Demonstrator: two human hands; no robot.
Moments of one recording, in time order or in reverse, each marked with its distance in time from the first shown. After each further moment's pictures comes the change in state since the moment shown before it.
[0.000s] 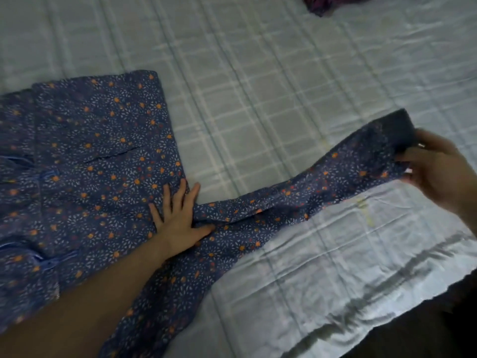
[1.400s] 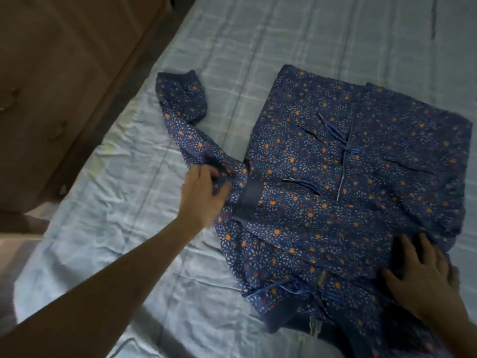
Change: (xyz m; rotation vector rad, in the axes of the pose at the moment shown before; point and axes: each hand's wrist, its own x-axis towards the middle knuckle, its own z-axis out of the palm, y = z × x) left_hand -0.245 -0.399 -0.089 -0.359 0.869 -0.429; right_hand -0.162 0.106 0.427 -1.539 -0.213 -0.333
